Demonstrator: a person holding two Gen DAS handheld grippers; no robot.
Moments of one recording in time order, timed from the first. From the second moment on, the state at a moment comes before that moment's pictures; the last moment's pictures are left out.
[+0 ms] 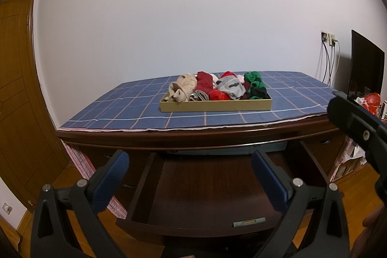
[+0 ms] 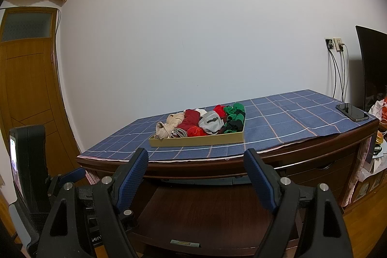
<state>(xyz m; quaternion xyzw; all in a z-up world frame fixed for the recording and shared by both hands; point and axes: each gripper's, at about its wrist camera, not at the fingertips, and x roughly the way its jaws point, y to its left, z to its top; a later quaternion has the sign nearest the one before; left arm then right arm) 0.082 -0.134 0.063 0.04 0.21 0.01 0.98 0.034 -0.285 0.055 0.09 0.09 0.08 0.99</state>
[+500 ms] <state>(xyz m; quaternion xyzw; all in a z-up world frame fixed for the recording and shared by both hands) 0.083 -0.137 0.063 0.05 0.21 0.01 0.98 0.033 -0.286 0.056 0.10 0.09 0.08 0.99</state>
